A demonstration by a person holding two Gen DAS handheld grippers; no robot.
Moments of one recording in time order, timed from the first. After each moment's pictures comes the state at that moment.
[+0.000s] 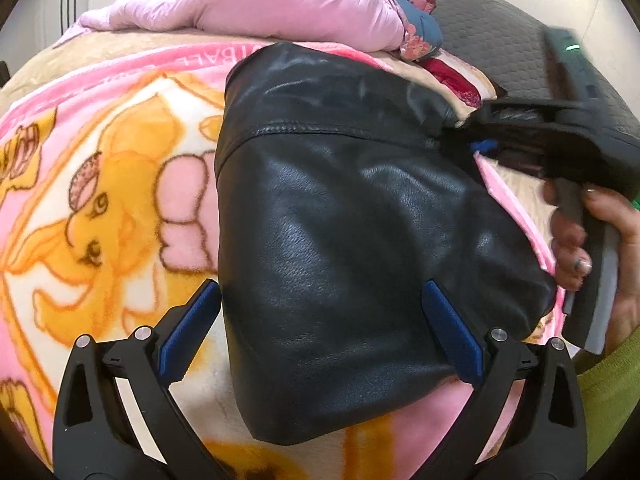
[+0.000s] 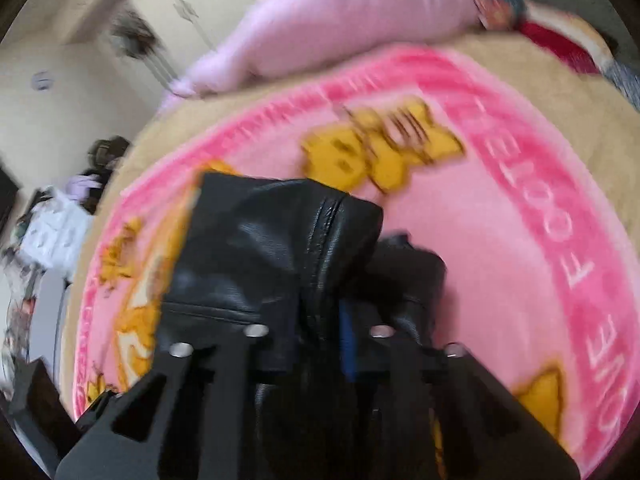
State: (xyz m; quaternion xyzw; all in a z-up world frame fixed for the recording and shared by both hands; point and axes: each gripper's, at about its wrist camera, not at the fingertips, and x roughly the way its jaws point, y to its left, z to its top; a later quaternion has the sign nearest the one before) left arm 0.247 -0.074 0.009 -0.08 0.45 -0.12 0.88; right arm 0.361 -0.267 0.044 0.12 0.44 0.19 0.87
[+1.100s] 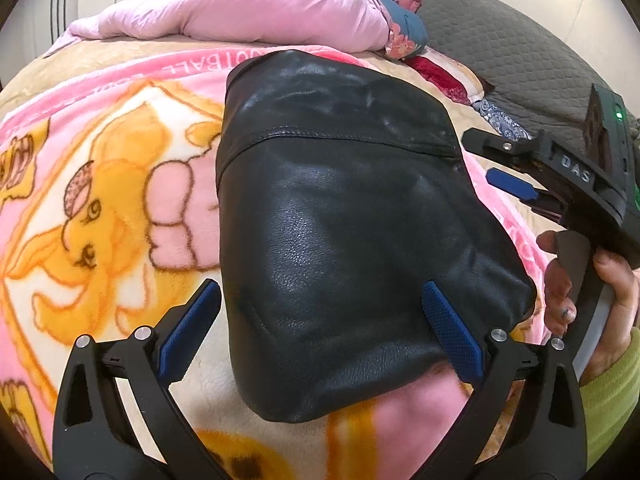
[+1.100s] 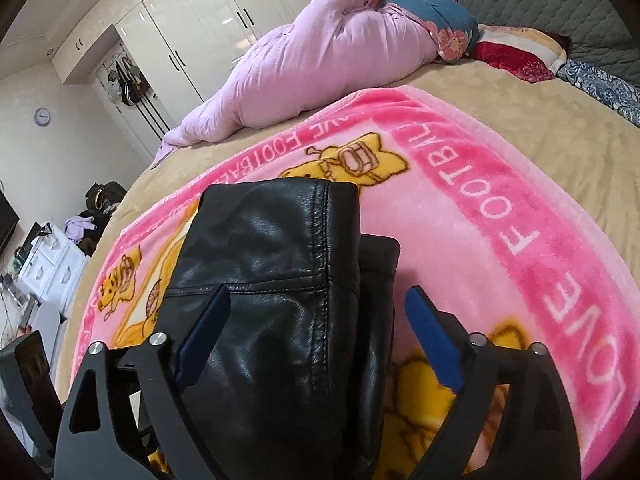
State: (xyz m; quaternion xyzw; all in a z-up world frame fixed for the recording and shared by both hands) left arm 0.238 -0.085 0.015 -0.07 0.45 -0.14 0.88; right arm 0.299 -0.316 0.038 0.15 0.39 0.13 0.90
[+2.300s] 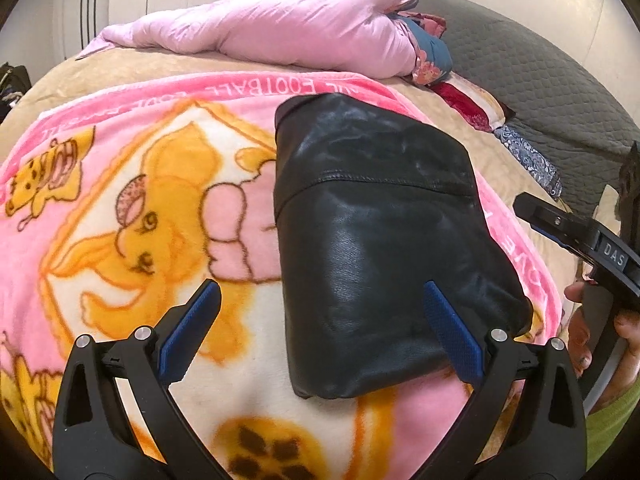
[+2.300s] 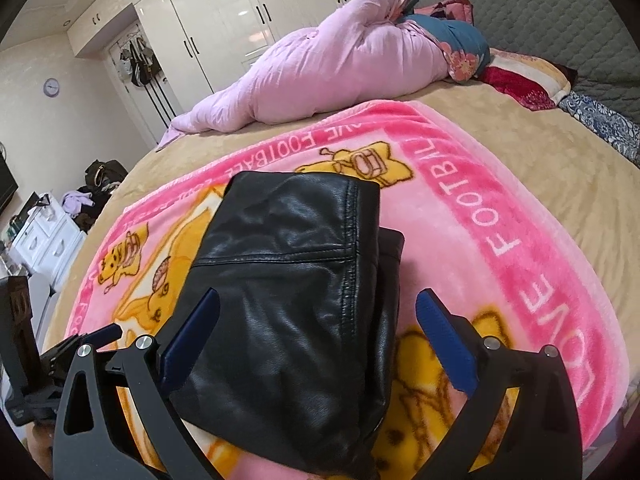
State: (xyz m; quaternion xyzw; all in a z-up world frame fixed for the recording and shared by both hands) left arm 0.222 -0.054 0.049 -0.08 0.42 -0.08 0.90; right arm 0.259 -0.300 0.066 0.10 0.38 0.14 0.91
